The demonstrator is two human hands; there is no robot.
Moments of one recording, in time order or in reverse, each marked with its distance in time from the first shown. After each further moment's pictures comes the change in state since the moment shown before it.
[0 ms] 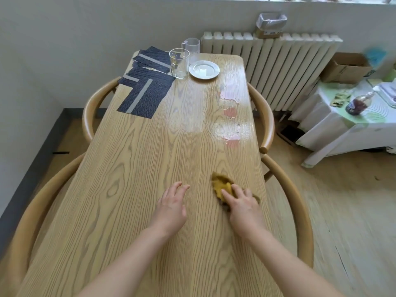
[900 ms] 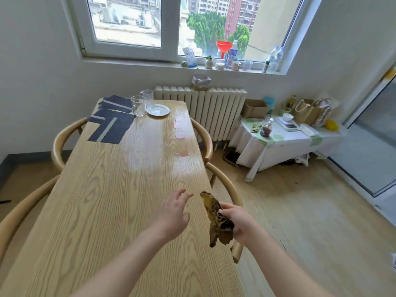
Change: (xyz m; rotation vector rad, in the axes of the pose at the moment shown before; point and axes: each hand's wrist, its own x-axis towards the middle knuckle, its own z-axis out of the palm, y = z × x) left_hand -0.154 0.106 -0.031 -0.038 -0.022 0.349; right_hand -0.216 -0.008 -0.100 1.448 -0.041 0.657
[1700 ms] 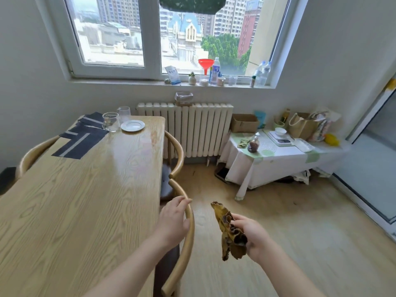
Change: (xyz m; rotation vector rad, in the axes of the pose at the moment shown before) left_hand 0.096 0.191 0.126 0.014 0.141 -0.042; right_hand 0.038 -0.030 -0.260 0.051 0.014 -0.062
